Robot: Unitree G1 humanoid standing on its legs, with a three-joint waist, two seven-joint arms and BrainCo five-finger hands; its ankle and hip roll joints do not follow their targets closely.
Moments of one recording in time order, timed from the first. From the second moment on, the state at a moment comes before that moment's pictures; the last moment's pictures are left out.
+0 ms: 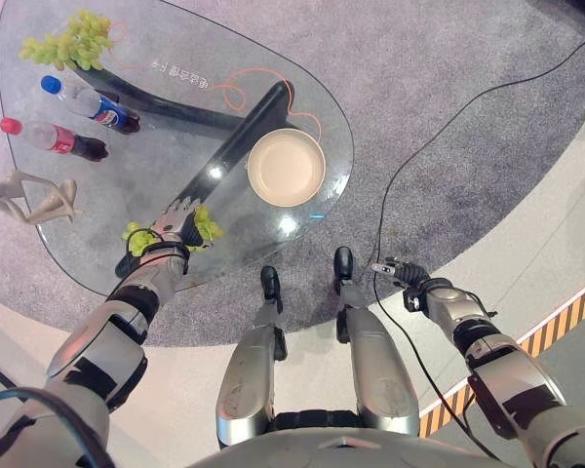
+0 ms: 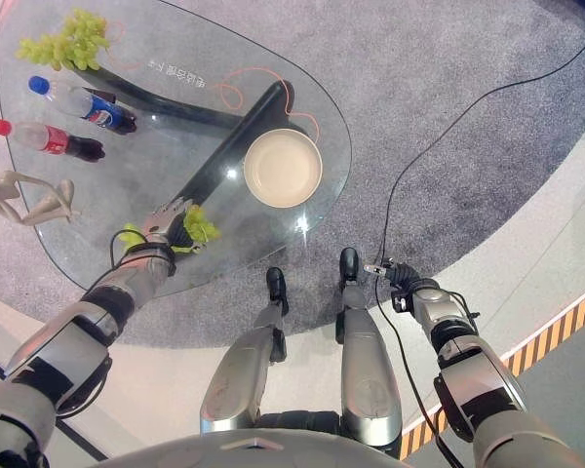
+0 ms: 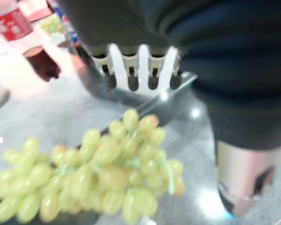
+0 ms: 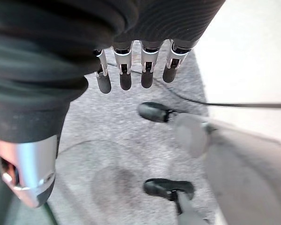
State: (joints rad) left arm -0.70 0.53 -0.68 1.08 0.44 0.07 0.36; right arm -0.52 -0.41 0.37 1.12 0.40 0.08 0.11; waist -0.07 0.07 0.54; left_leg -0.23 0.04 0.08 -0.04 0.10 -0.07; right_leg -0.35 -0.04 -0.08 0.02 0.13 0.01
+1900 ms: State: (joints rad) left arm -0.96 0.52 -0.64 1.25 0.51 0.50 0.73; right arm -0.69 -0.40 0.41 1.17 0.58 -0.09 0.09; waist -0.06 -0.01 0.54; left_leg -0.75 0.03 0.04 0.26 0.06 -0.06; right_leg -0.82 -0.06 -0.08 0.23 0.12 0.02
